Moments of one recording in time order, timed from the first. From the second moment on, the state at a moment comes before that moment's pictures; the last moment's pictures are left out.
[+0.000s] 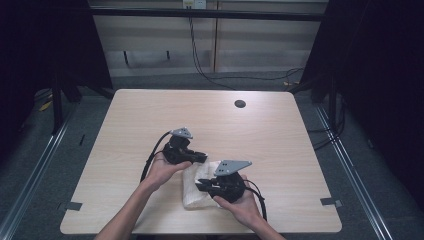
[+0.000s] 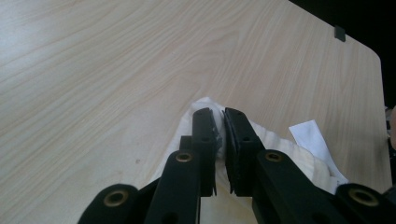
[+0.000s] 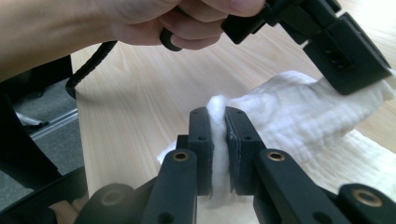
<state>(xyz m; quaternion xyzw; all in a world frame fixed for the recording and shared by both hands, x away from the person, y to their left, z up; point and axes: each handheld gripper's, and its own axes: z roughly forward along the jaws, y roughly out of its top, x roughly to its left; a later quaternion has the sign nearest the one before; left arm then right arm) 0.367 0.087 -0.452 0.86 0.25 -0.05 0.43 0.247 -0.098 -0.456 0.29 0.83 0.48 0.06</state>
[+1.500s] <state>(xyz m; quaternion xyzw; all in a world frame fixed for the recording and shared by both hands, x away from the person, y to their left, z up) 0.368 0.038 -0.465 0.86 0.25 -0.06 0.43 0.236 -0.175 -0.476 0.37 0.83 0.42 0.07</state>
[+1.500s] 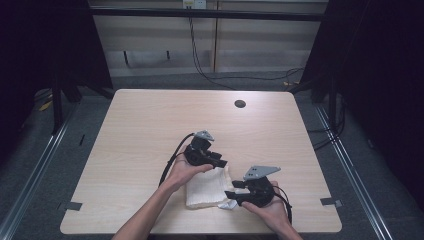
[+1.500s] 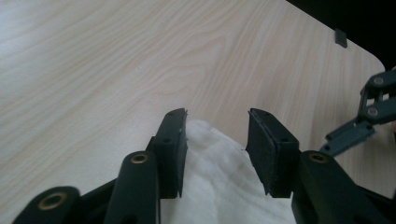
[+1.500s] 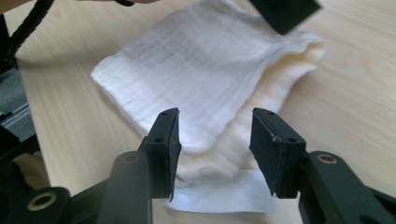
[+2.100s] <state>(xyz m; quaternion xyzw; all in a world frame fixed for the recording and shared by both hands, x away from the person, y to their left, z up) 0.351 0.089 -0.445 0.86 0.27 -0.02 0.43 0.269 -0.212 -0.442 0.38 0.79 0.46 0.11</state>
